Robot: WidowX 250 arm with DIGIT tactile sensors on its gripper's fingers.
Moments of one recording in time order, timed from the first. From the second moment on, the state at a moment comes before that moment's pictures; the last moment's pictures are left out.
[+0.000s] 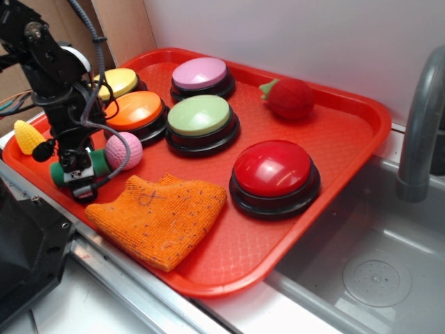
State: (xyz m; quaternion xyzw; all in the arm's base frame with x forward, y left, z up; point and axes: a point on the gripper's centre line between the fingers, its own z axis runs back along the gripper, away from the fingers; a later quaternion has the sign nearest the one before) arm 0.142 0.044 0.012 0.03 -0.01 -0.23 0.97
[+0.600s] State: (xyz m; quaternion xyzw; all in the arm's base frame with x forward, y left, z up) arm 0.161 0.006 0.084 0.02 0.04 -0.08 1.00
